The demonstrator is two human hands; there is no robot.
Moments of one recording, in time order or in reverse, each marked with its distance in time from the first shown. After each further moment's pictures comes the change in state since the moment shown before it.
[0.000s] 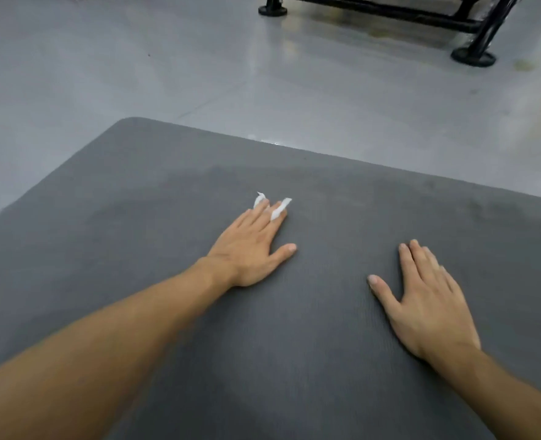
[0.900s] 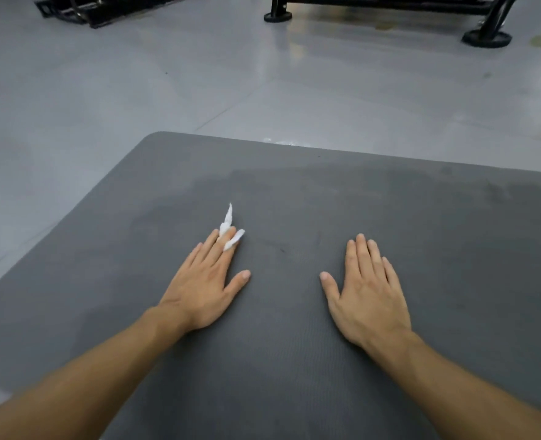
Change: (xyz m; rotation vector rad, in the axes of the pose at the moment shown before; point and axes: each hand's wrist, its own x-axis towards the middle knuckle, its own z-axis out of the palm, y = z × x) left_hand -0.119 -0.055 -0.005 -0.035 0.064 -0.163; right_hand -0.032 -0.111 0.012 0.089 -0.039 -0.108
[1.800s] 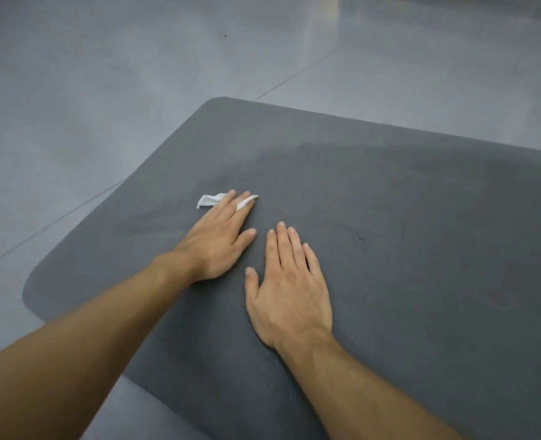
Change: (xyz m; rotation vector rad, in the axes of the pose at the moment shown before) left_hand 0.000 -0.099 -0.023 -0.043 -0.013 -0.042; right_hand -0.019 -0.202 0.038 0.169 -0.024 -0.328
